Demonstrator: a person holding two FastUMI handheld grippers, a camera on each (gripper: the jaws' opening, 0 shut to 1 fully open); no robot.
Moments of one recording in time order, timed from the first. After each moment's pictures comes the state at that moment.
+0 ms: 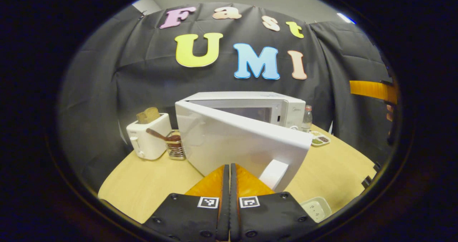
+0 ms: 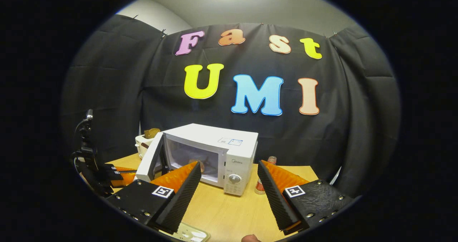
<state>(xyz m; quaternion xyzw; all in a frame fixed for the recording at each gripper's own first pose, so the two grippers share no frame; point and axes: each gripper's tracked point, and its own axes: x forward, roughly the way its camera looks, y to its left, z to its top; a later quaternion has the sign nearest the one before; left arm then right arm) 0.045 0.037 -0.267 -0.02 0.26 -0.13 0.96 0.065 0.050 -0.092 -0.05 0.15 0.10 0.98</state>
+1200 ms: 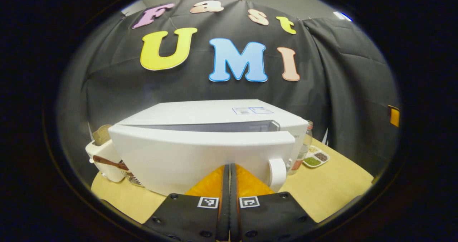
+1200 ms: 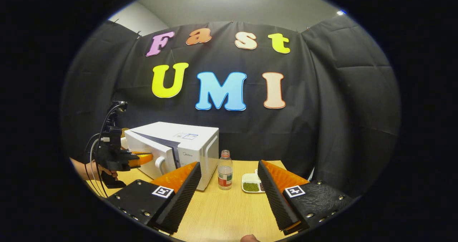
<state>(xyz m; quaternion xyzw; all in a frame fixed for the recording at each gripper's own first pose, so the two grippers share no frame) 0.199 -0.089 -0.274 -0.04 0.25 -0.16 0.95 0.065 -0.075 -0.097 -0.03 0.16 0.00 0.99</state>
